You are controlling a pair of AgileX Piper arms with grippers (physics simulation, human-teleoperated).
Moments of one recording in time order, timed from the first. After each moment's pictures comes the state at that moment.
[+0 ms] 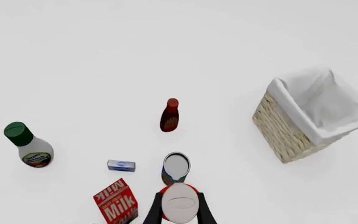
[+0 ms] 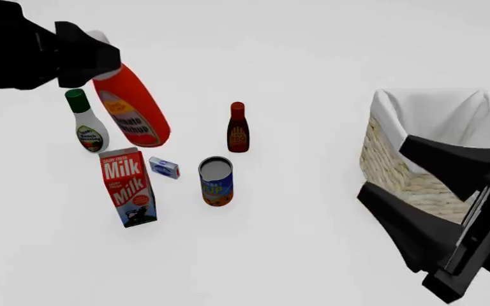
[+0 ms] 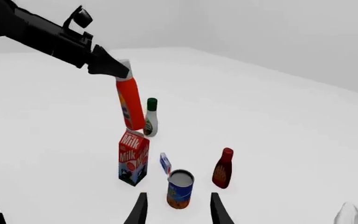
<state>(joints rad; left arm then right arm) -0.44 1.06 -1.34 0.80 -0.15 0.77 0.50 -0.52 0.02 -0.12</state>
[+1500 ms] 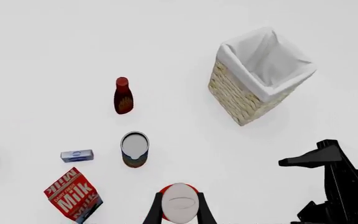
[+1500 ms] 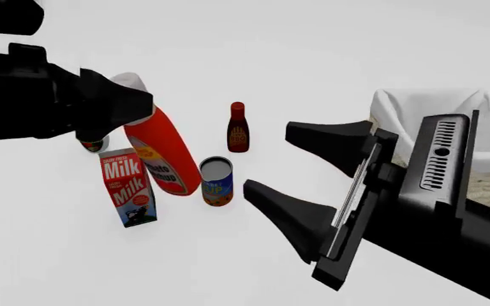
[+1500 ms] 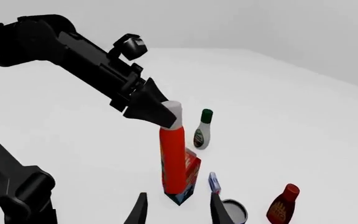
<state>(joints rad) -0.67 0.98 -1.26 0.83 -0.19 1.02 0.88 -0.70 -0.13 -0.13</state>
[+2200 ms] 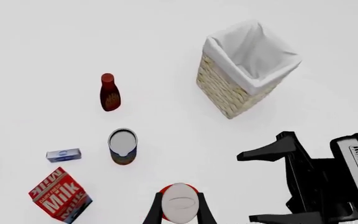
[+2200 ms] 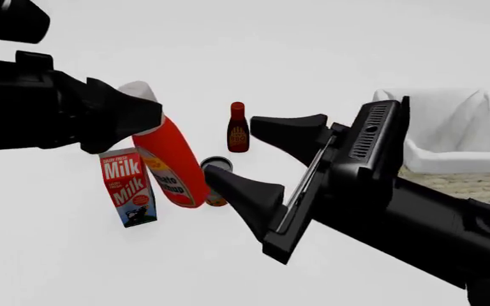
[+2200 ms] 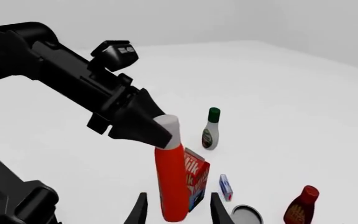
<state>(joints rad) -0.73 0.97 -1.25 0.84 -0.21 1.03 1.03 -0.77 -0.19 -0.06</state>
